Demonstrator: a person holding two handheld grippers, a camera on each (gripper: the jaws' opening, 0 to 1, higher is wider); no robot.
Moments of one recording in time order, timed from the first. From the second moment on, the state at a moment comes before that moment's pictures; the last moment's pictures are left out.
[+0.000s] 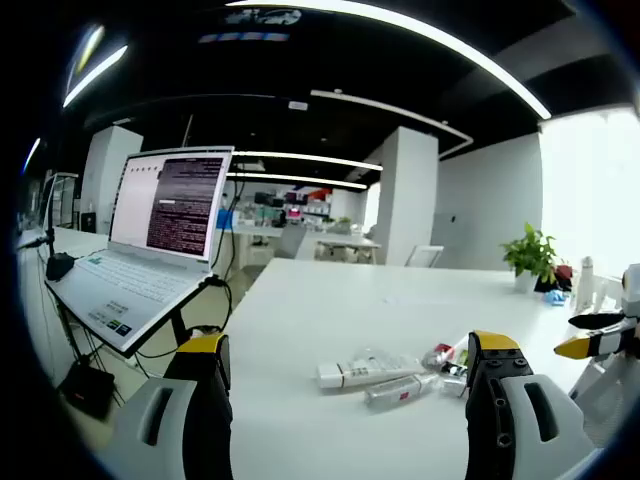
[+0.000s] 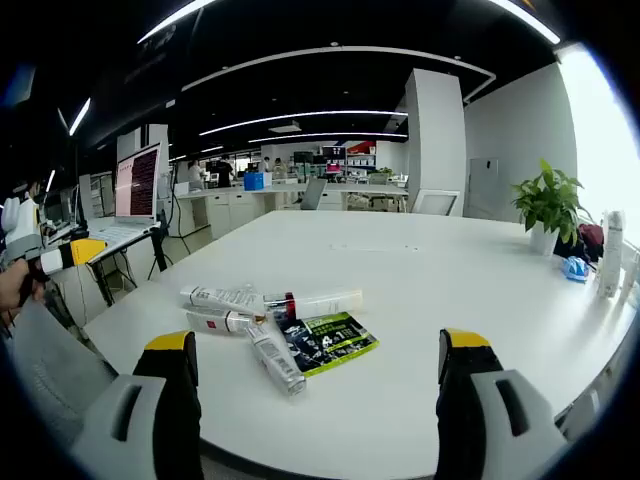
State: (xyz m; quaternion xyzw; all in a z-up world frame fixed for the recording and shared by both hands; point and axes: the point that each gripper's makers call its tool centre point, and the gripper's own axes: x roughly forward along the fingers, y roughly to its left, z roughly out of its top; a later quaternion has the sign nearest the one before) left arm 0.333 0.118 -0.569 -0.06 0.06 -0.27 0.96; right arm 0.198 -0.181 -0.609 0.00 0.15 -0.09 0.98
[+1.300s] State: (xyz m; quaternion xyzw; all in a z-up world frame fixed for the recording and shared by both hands) left arm 0.335 0.118 -0.578 -0.03 0.08 -0.27 0.96; right arm 0.200 -0.183 -0.614 -0.01 0.16 -0.08 0.98
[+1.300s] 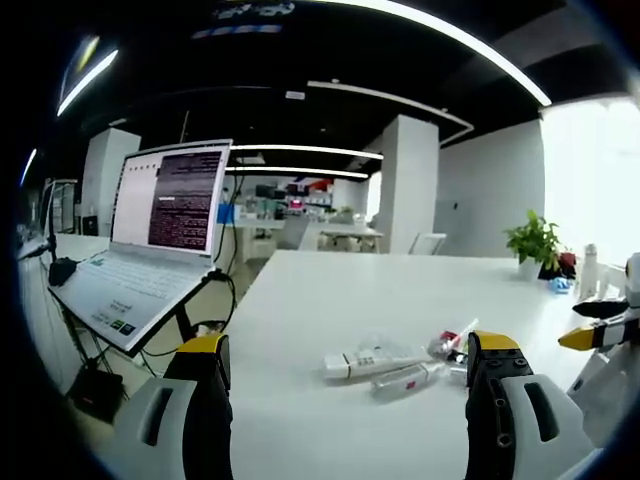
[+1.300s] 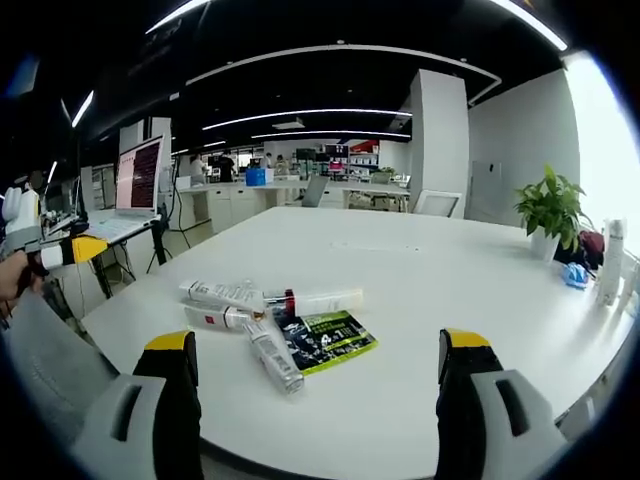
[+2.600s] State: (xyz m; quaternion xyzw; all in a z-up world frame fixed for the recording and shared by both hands) left arm 0.337 0.124 -0.583 -0.01 0.08 -0.25 0.96; right arm 0.199 -0.175 -0.616 -0.02 0.17 -0.07 0.98
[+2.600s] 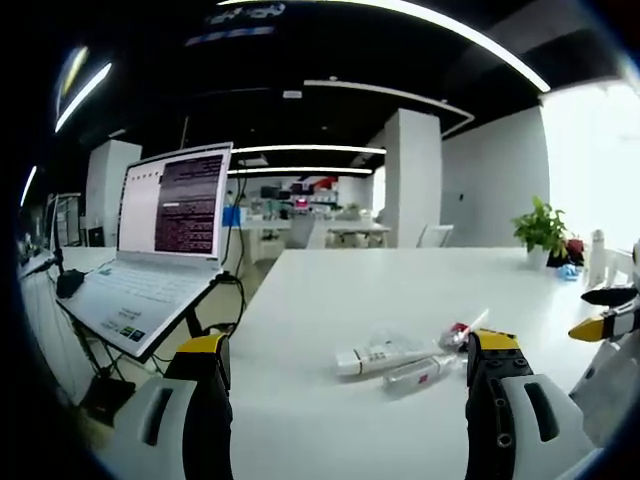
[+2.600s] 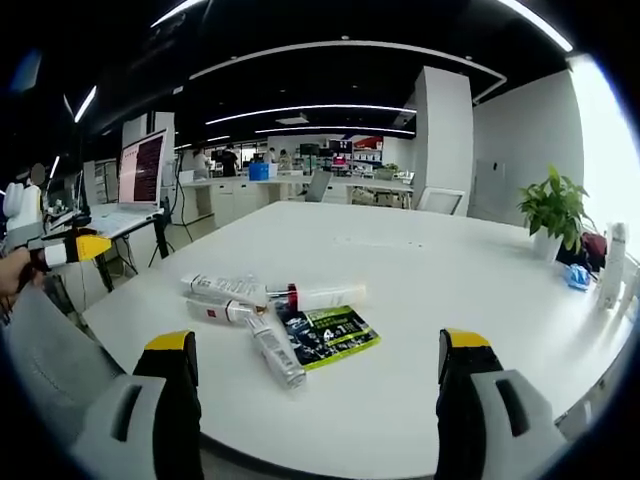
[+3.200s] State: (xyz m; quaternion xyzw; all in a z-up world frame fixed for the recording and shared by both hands) left arm 0.336 0.122 -0.581 0.00 0.07 -0.26 0.96; right arm 0.198 -0.181 -0.612 -0.01 0.18 -0.07 0.98
